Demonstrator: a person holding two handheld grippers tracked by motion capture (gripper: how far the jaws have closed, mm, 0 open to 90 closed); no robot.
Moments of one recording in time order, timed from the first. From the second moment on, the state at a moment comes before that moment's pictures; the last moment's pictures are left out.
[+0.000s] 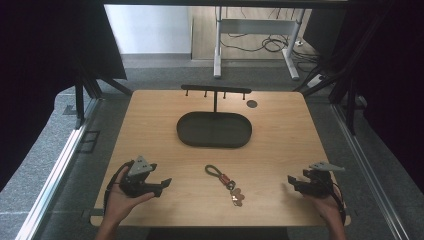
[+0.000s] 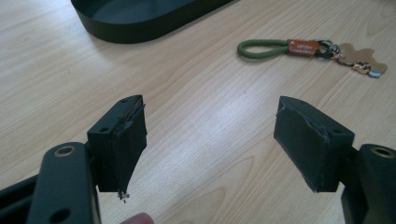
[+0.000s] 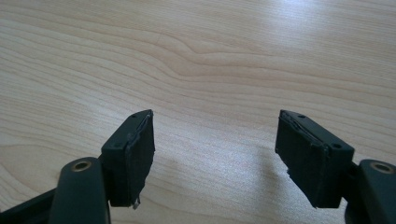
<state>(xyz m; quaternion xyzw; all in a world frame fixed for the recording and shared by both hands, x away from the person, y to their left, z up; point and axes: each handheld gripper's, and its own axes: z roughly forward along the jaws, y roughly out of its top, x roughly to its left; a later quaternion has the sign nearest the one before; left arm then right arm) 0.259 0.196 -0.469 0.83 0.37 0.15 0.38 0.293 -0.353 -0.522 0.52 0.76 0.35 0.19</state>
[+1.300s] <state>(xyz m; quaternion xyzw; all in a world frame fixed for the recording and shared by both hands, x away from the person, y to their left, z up) 0.254 0.201 -0.460 0.82 0.38 0.16 0.40 0.292 -0.313 -0.472 0.46 0.80 0.35 0.15</state>
